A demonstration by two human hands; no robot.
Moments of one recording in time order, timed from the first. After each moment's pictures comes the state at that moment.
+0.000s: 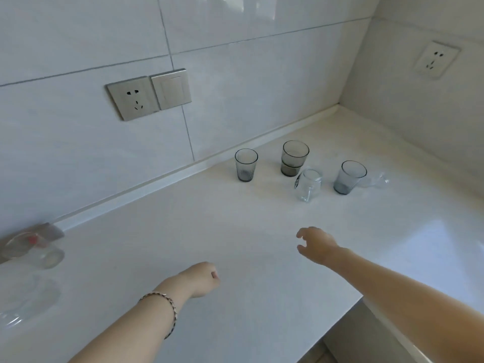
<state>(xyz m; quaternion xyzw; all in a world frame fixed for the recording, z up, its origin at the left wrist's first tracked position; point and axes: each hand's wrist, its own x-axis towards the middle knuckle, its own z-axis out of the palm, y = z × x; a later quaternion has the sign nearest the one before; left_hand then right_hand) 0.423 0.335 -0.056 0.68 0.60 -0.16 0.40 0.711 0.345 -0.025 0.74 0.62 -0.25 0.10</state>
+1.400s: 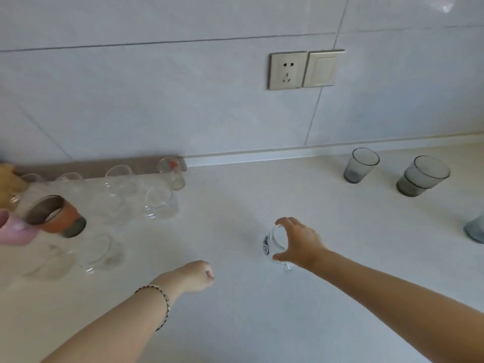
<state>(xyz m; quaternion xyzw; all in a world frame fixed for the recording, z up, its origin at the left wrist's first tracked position) 0.260 0.209 -0.059 0.49 0.73 -0.10 0.46 0.489 0.320 0.001 0.50 0.83 -0.25 0.07</state>
